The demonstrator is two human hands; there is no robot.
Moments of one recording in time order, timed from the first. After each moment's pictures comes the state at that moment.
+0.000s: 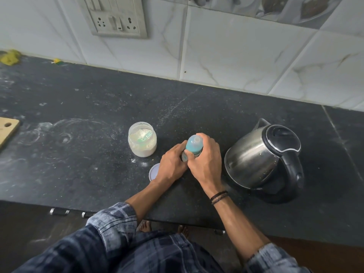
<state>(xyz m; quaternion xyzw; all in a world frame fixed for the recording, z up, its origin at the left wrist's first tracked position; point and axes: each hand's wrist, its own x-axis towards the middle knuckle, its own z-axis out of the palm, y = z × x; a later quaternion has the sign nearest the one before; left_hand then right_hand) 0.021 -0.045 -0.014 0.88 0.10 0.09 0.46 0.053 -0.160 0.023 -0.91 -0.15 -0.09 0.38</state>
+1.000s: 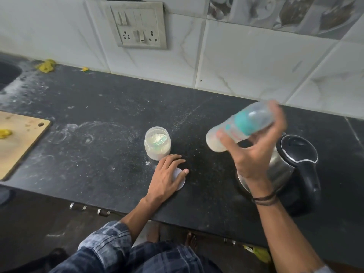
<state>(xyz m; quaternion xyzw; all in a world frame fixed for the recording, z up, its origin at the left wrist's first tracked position) -0.034 -0.005 -0.052 0.92 0.07 0.19 0.33 0.064 -0.190 0.128 -0.70 -0.27 -0.16 0.65</state>
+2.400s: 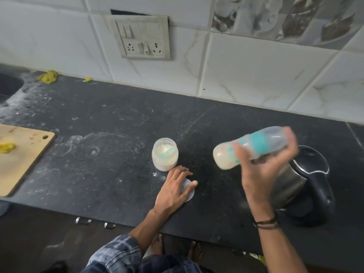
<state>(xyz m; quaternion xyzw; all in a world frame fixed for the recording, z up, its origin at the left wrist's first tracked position) -0.032 0.001 -0.051 0.91 0.06 0.14 0.37 0.045 -0.170 0.120 -0.68 -0.12 -0.19 0.70</state>
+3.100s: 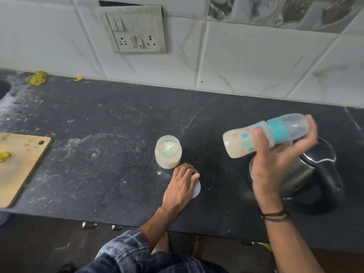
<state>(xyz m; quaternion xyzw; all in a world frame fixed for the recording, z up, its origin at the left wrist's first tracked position) -0.031 0.002 -0.048 0.92 -0.04 0.21 0.33 0.050 -0.160 0.126 -0.68 -0.11 -0.26 0.68</state>
